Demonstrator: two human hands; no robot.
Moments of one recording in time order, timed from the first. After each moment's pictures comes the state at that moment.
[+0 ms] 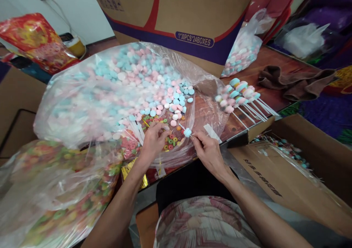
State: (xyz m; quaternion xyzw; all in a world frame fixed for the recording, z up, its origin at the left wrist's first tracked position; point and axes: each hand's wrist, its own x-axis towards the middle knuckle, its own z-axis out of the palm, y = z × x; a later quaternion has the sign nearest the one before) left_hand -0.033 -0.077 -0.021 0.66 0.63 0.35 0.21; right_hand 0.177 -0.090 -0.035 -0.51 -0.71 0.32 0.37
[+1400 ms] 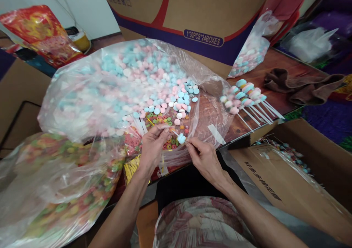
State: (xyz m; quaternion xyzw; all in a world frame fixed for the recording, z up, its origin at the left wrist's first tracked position) left_hand -0.013 -0.100 -0.014 0.28 0.54 0.62 0.50; right_hand 0.158 -0.106 -0.019 -0.46 -0.73 0.36 0.35
